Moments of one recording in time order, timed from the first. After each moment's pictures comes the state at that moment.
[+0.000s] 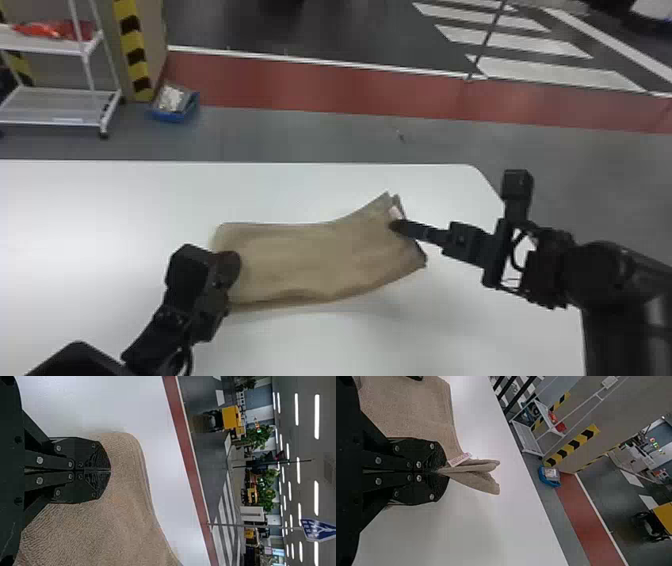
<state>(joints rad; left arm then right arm) 0.04 0.28 -0.53 -1.71 0.17 0.36 0.16 -0.09 -0.18 -0.39 -1.89 -0.47 1.30 0.45</state>
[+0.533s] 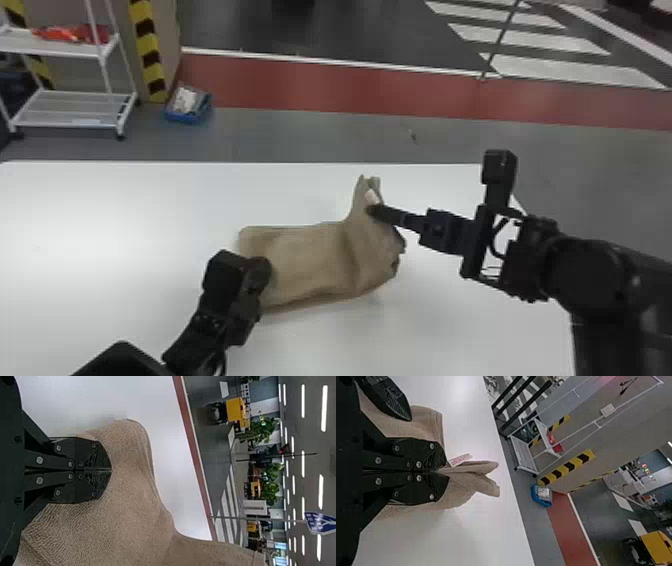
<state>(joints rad) 0.03 0.24 -0.57 -1.67 0.16 0.35 0.16 -0.07 -0.13 -0.26 -2.02 -0.53 1.26 0.35</state>
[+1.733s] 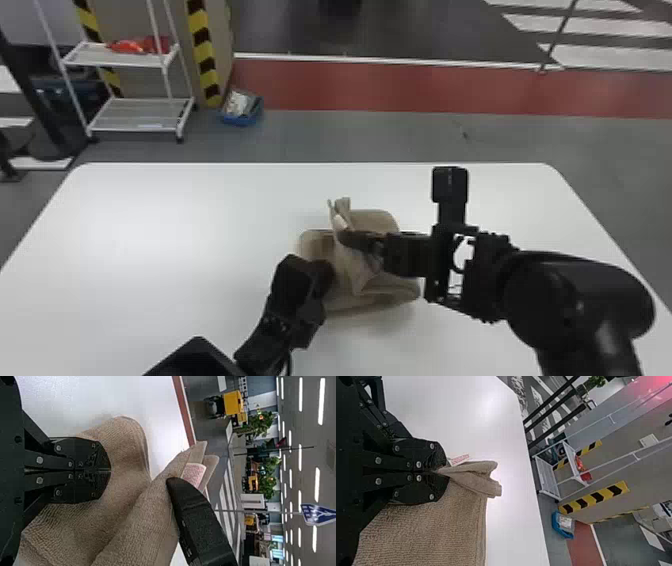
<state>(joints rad) 0.04 0.24 -0.60 -1.69 0.14 0.35 0.17 -0.06 -0.05 0.04 -1.95 -0.43 1.13 0.27</state>
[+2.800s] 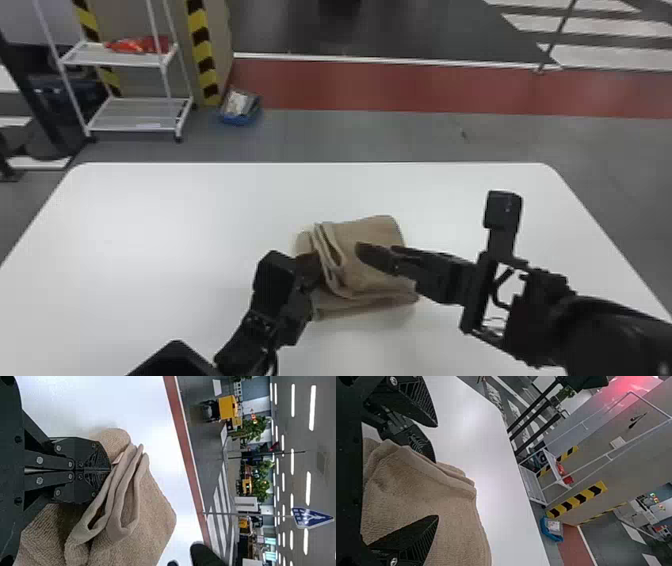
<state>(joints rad) 0.09 0.26 -0.56 -1.78 0.14 0.35 0.17 0.12 -0.05 -0.11 -2.09 -0.55 1.10 0.34</state>
